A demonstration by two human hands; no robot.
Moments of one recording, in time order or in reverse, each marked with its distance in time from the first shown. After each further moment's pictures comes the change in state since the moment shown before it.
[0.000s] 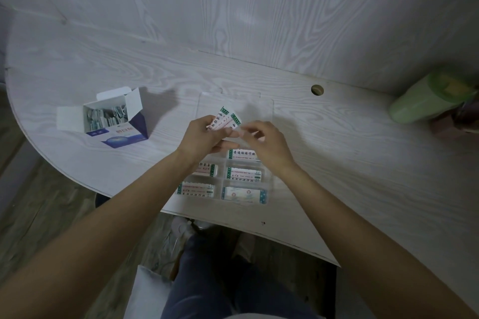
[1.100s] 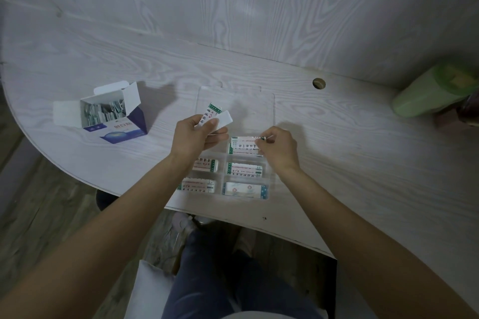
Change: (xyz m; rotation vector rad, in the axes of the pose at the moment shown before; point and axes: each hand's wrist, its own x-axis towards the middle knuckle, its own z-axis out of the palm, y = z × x) left_hand 0.000 -0.016 -0.009 -0.127 0.174 0.024; right_hand -0.006 0.022 0.003 0.088 0.171 0.295
